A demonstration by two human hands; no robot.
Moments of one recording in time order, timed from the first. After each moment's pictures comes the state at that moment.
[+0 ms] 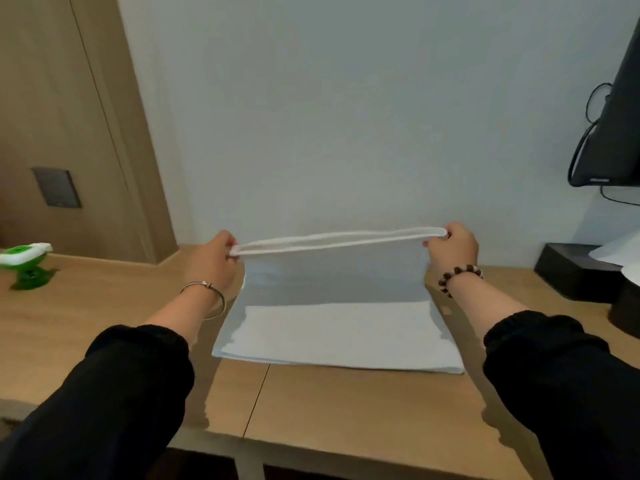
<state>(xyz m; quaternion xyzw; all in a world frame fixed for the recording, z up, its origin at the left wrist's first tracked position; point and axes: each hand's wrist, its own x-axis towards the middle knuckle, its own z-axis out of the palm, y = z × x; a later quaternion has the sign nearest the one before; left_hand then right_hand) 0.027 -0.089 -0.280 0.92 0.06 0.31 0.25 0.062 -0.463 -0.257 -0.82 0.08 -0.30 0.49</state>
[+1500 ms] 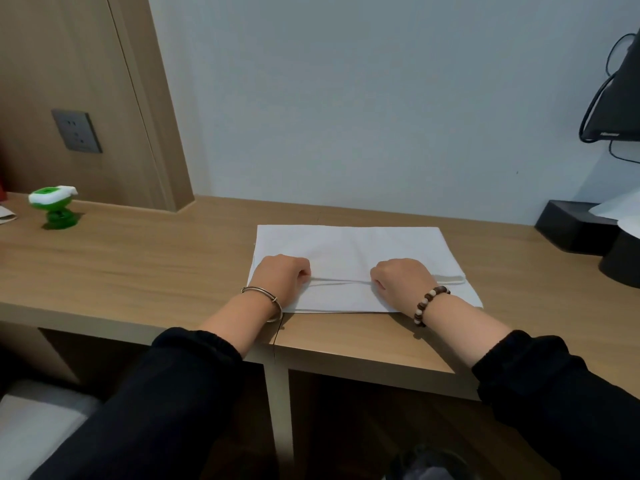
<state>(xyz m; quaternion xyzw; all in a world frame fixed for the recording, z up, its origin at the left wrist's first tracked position) -0.061 -0.161 -0.336 0.98 -0.10 0.15 0.11 -0.047 -0.391 -0.327 -0.96 -0.24 -0.12 -0.09</state>
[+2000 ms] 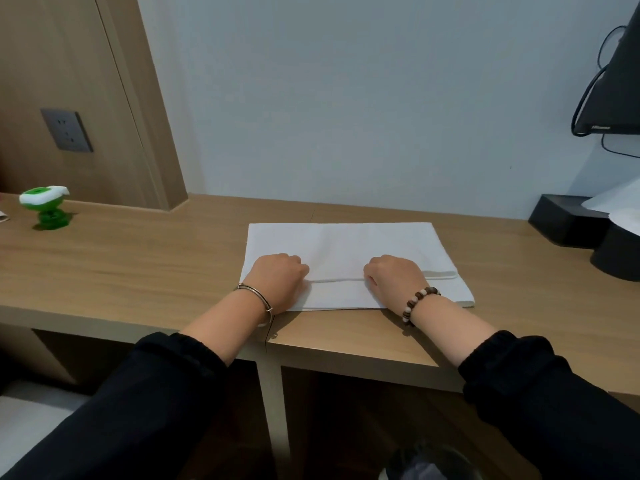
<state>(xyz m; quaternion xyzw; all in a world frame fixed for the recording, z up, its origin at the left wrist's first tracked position) -0.070 -0.172 -0.327 0.97 -0.18 0.12 -0.15 -0.045 -0.394 -0.338 -0.96 -0.24 -0.15 -0.06</state>
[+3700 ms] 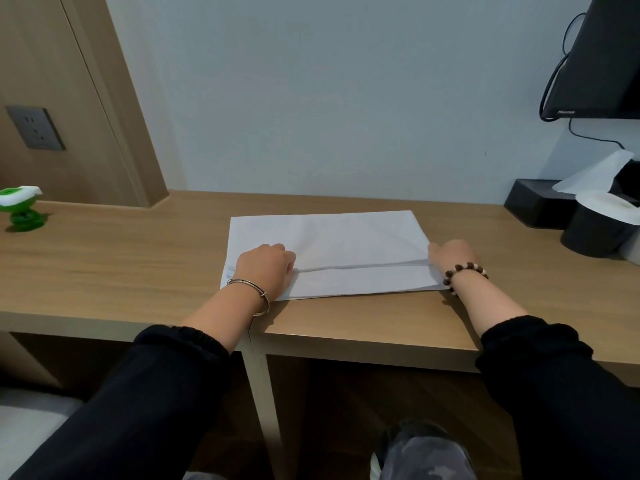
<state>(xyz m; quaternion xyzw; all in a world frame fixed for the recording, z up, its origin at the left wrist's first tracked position) -0.066 -0.184 -0.334 0.98 -0.11 0.16 -0.04 -0.026 -0.500 -0.338 -0.93 0.20 -0.08 0.31</state>
